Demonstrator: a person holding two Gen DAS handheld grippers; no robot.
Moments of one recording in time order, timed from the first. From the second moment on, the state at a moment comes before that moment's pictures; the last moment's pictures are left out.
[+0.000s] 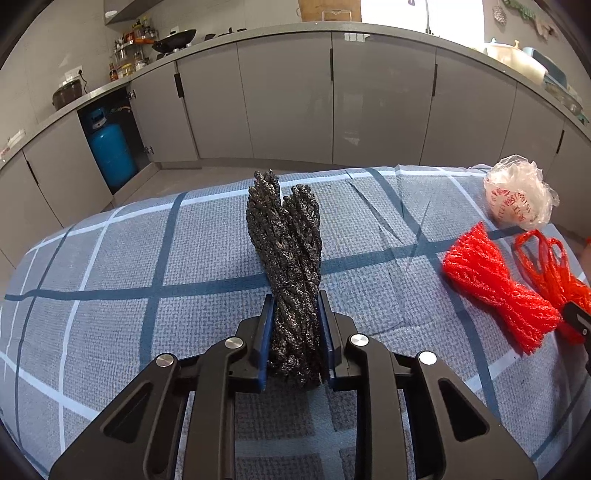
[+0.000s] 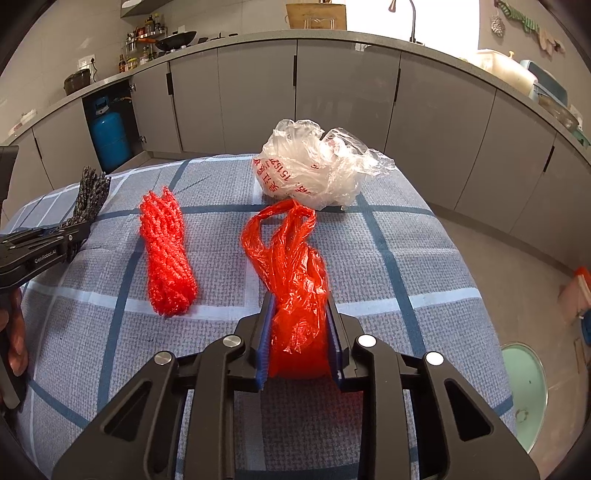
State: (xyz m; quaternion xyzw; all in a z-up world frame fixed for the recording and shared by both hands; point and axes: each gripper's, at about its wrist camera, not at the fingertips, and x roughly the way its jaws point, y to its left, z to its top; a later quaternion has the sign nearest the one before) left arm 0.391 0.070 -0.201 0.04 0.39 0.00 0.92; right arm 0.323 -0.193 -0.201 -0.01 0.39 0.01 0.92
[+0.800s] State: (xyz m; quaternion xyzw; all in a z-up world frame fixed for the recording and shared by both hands) left arm 0.278 -0.001 -0.131 0.10 0.33 -0.05 0.94; right arm 0.215 -0.230 -0.149 0.05 0.33 0.00 0.94
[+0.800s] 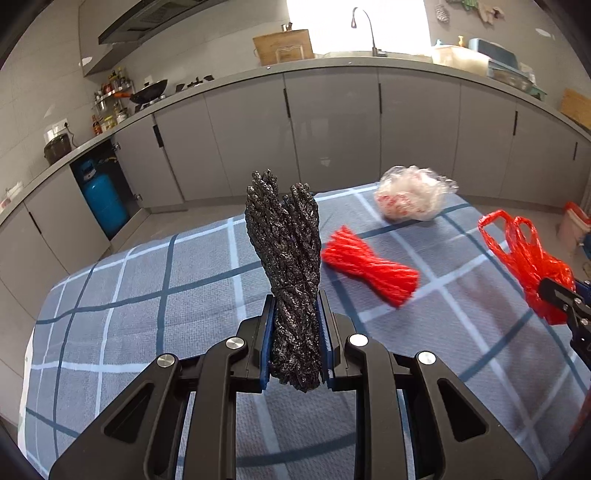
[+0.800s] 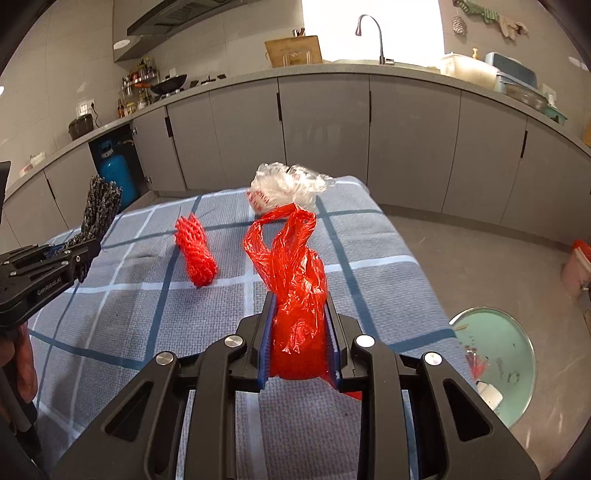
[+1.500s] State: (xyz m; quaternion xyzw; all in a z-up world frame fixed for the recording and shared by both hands) left arm 0.246 -0.083 -0.112 0.15 0.31 -0.12 0.93; right arm 0.160 -0.287 -0.130 0.08 0.29 -0.04 0.95
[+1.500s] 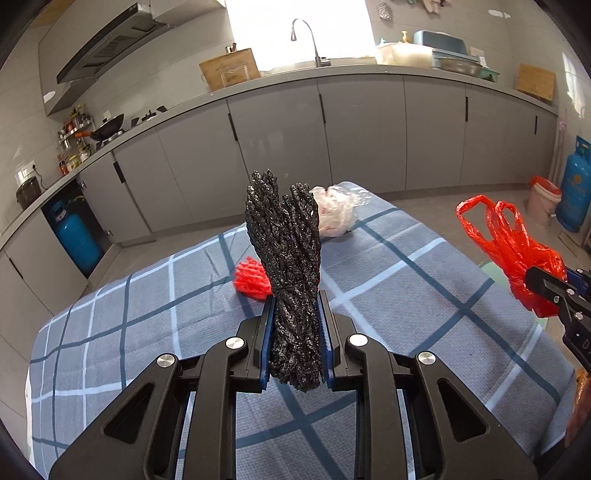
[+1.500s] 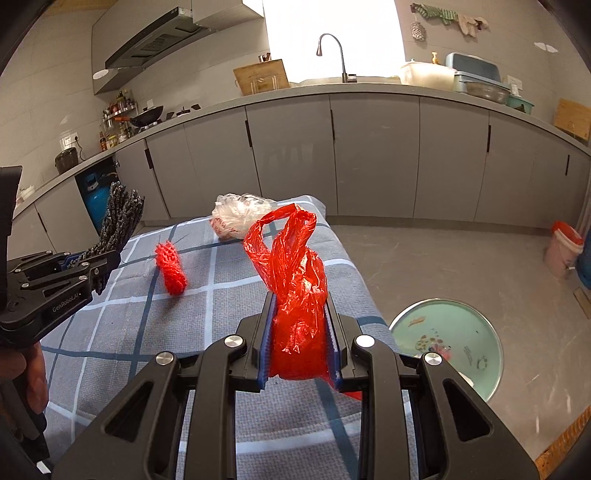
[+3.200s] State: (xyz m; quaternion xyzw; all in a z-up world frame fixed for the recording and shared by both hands) left arm 0.214 -0.287 -0.123 0.21 0.28 -0.29 0.89; right arm 0.101 -0.444 -0.146 0.13 0.28 -0.20 0.93
